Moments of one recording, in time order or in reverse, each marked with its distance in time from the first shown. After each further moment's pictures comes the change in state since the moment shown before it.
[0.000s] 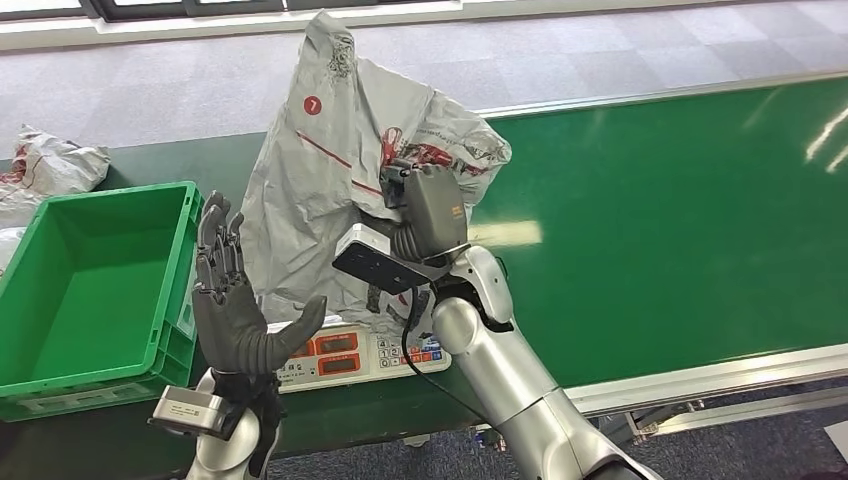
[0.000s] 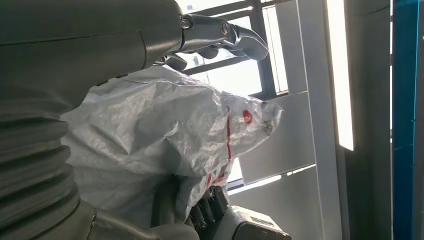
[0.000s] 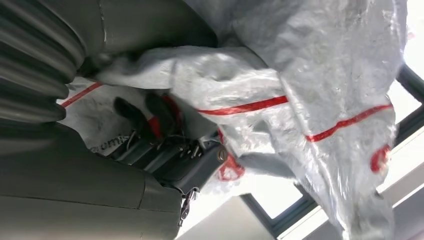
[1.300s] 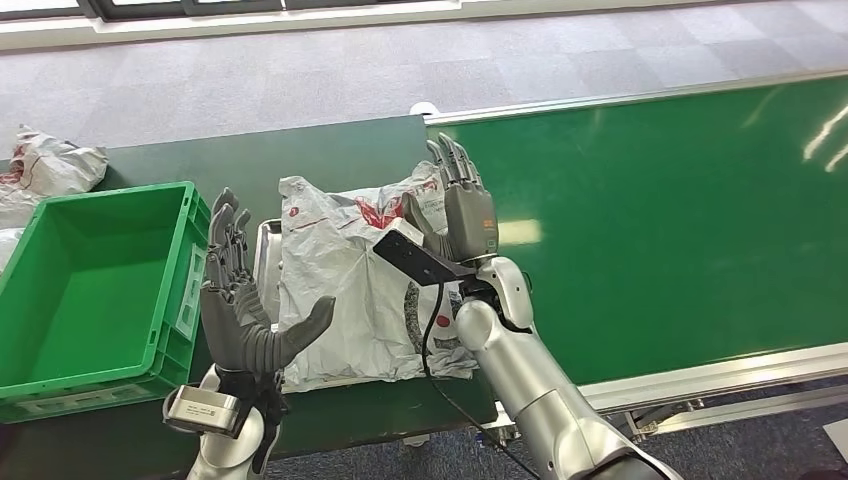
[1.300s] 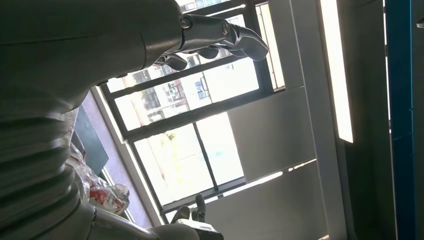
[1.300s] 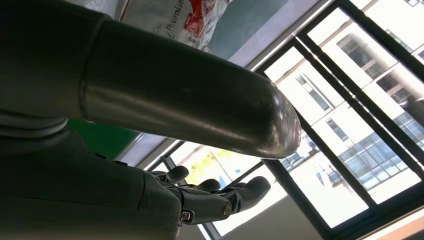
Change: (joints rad) left arm -0.011 0.008 -0.012 0.011 -0.043 0.011 0.000; right arm -0.009 -0.047 -0.079 0.161 0.033 -0.080 0.049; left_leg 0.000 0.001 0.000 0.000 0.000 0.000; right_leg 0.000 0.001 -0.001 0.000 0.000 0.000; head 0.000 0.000
